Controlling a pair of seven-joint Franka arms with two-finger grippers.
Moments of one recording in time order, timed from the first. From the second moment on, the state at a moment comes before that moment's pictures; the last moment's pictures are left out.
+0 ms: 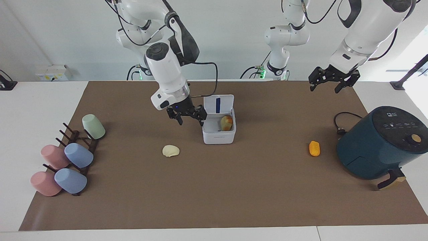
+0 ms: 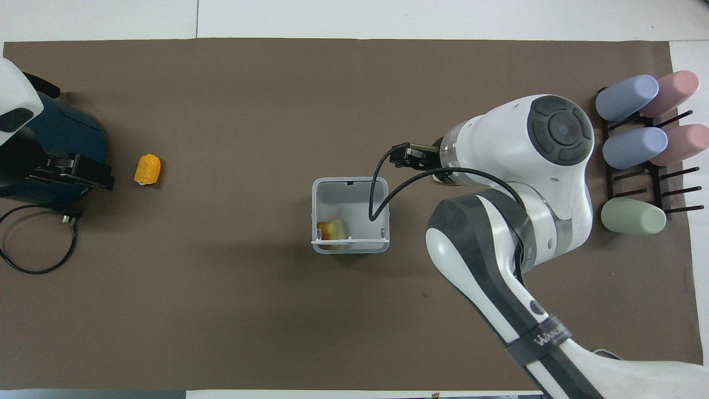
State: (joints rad) left arm -0.06 0.00 -0.07 -1.62 -0.01 1.56 0.08; right arm 0.32 0.16 0.05 -1.86 0.19 2.19 0.45
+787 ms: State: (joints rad) left arm 0.01 0.28 -0.06 -1.82 0.01 2.11 0.44; right arm 0.23 0.24 0.04 -2.03 0.01 2.42 -0.13
